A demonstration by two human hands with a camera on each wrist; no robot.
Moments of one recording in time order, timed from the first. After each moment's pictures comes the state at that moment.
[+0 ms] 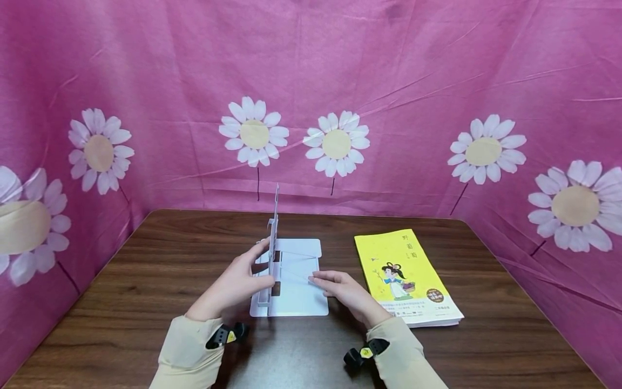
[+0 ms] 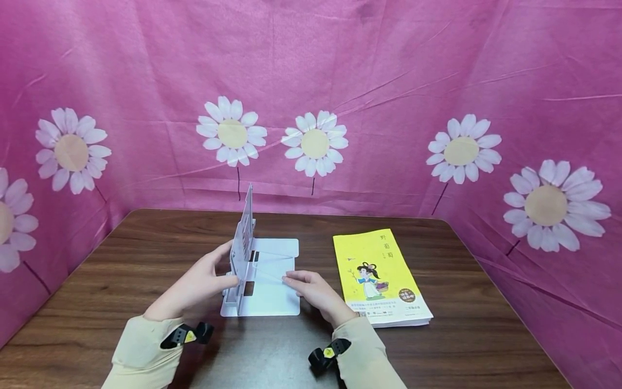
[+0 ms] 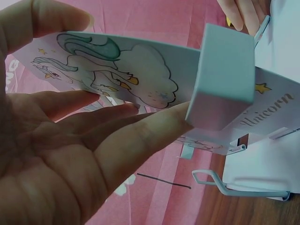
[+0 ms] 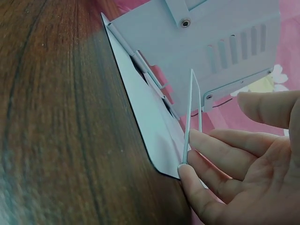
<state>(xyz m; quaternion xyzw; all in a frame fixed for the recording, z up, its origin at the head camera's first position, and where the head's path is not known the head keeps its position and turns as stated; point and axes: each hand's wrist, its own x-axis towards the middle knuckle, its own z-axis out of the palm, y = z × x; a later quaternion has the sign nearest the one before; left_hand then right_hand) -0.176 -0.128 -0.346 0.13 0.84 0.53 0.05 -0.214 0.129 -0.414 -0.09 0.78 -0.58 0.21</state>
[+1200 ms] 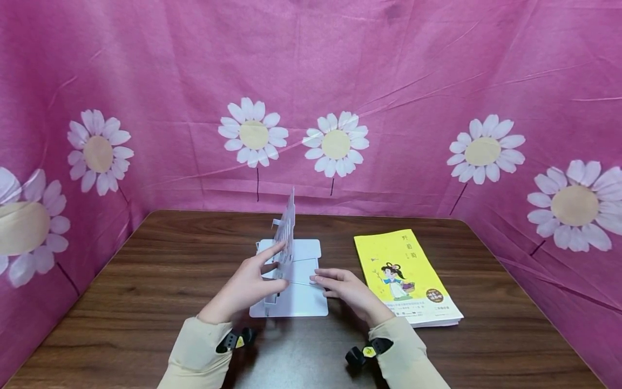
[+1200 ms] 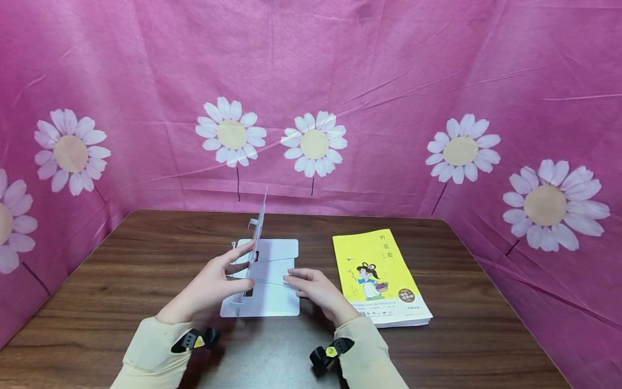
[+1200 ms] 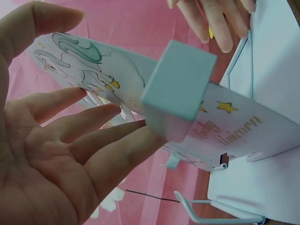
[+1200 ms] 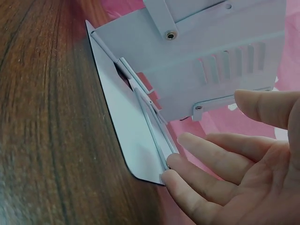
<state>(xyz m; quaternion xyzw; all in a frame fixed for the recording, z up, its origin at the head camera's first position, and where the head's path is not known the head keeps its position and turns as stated) -0.180 -0.111 -0.359 0.15 0.82 0.56 0.04 -0.218 0.136 -0.410 -0.12 0.74 -0.62 0.22</state>
